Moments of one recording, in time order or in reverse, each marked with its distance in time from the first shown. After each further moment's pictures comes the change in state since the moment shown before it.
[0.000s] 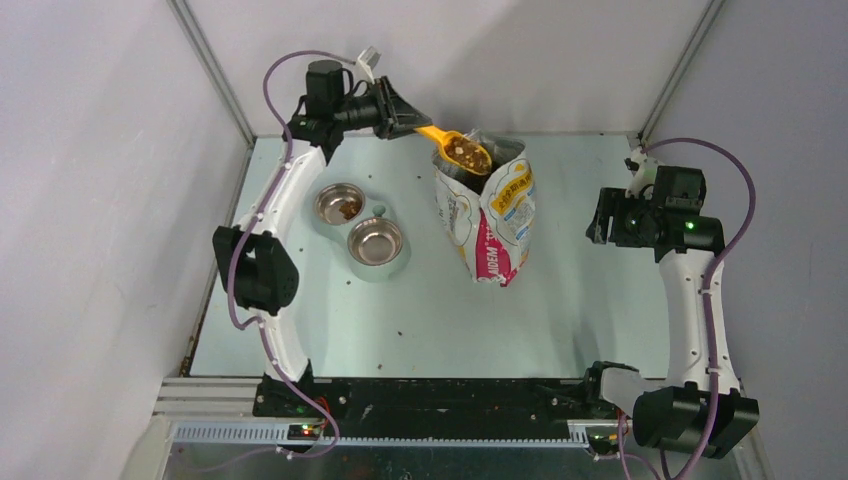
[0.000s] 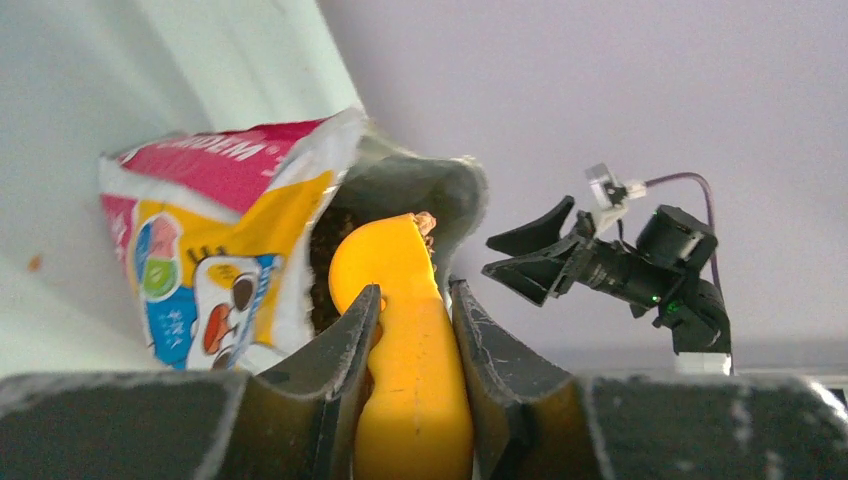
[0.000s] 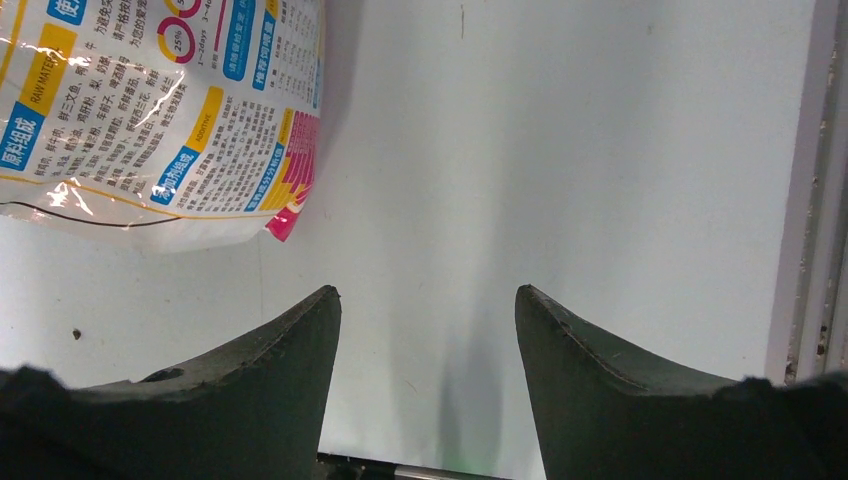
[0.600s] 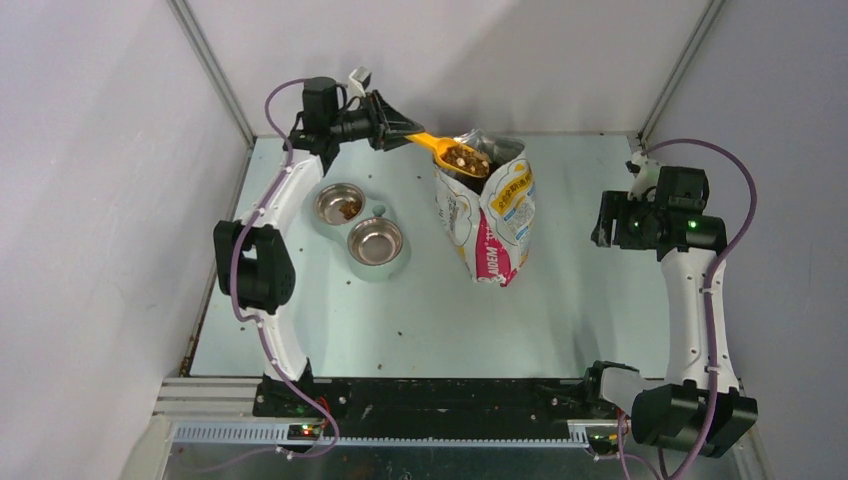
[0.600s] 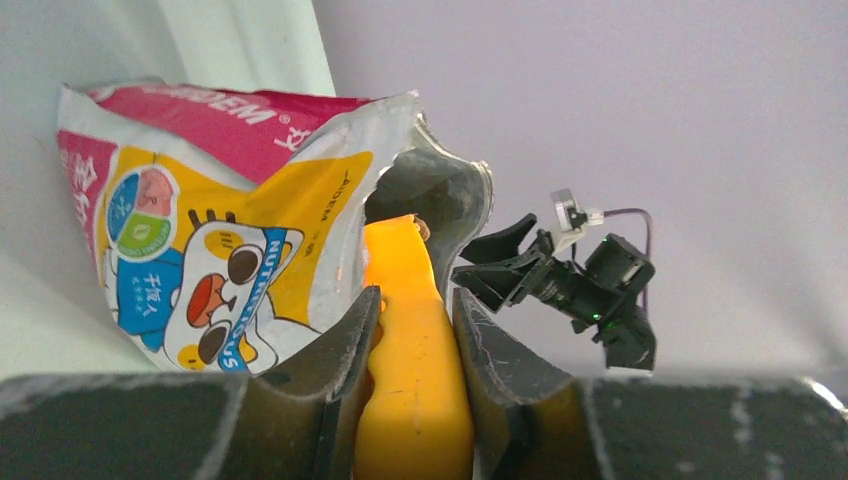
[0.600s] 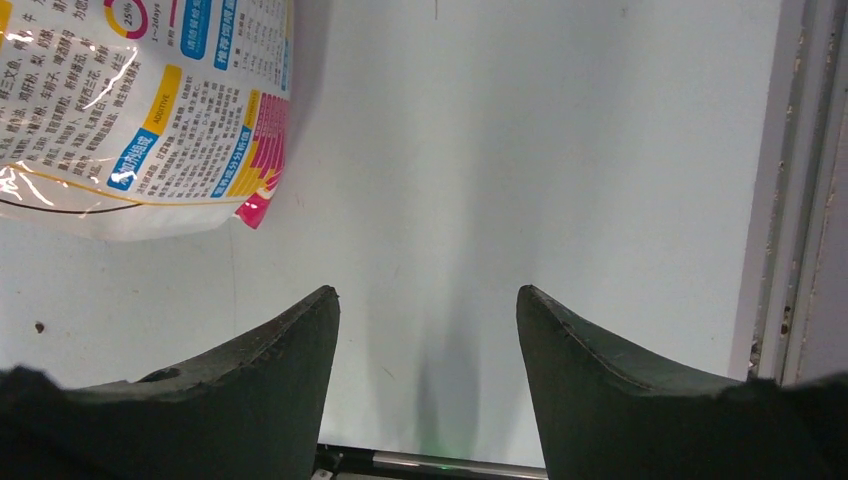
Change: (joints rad) left arm 0.040 -0.005 -0.134 0.187 0.056 -0.208; right arm -0.020 0.004 0.010 -0.037 0.021 -0.049
